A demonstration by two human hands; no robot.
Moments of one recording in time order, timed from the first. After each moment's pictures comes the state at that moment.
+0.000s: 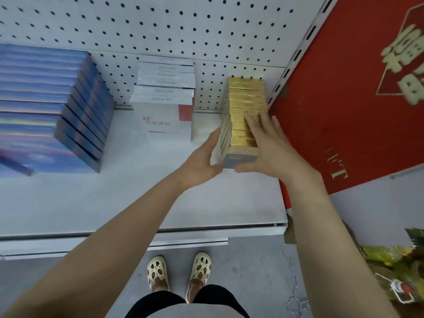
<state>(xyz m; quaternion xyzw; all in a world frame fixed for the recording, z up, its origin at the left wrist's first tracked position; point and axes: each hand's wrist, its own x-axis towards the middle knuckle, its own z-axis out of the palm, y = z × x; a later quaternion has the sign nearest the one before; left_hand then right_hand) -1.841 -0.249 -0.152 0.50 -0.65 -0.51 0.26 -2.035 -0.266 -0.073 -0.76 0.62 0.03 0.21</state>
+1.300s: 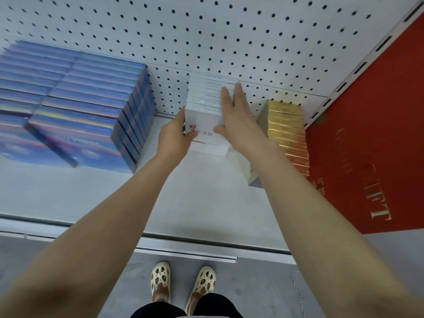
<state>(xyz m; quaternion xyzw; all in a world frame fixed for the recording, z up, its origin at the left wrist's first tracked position) -1.728 -0.295 -0.138 0.71 -0.50 -0.30 0.40 -1.885 -0.342 -0.066 -0.85 0.52 -0.04 0.11</state>
